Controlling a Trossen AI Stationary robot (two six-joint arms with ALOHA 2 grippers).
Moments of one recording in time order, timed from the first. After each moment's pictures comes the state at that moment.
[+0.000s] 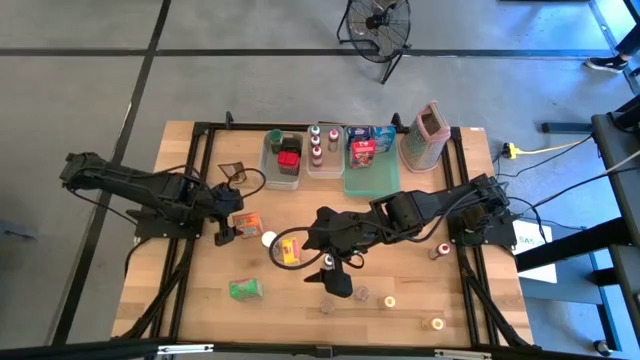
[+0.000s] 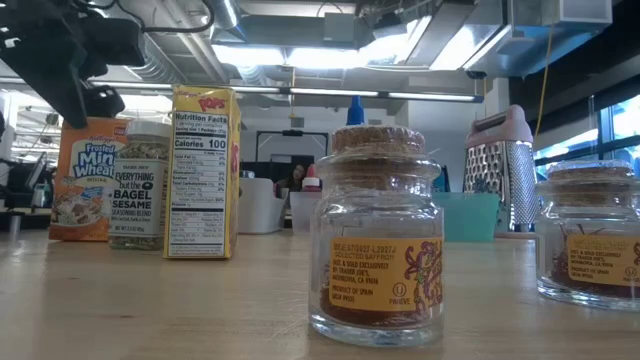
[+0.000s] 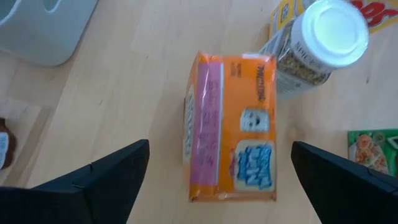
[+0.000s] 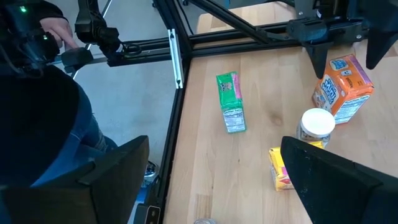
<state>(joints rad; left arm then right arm) -0.16 0.80 0.61 -0.86 -0.09 -0.47 0.37 1.91 2.10 -0.83 -0.01 0.38</state>
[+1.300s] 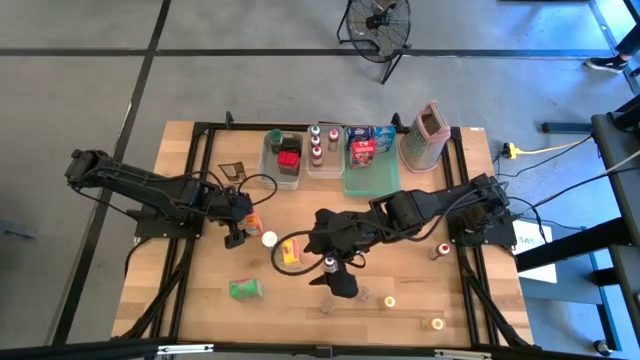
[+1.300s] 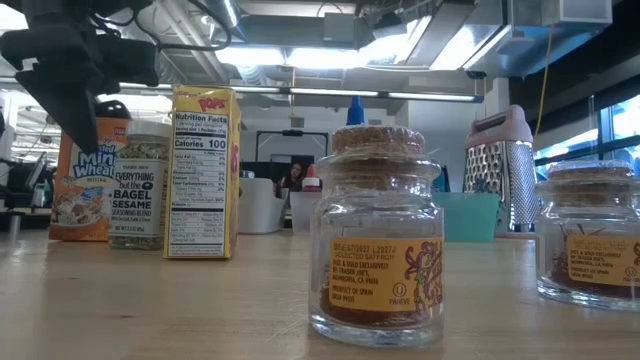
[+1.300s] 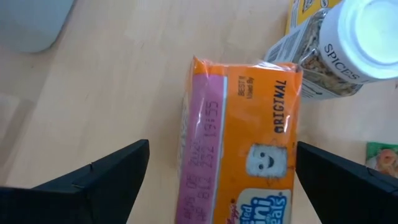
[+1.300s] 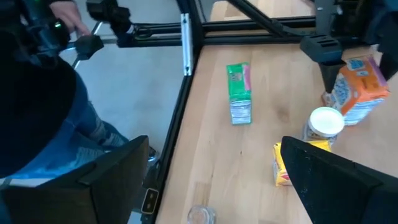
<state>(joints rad) -0.16 0.96 0.61 -0.79 -0.09 -0.52 0.37 1.91 2.10 -0.86 -0.08 0.29</state>
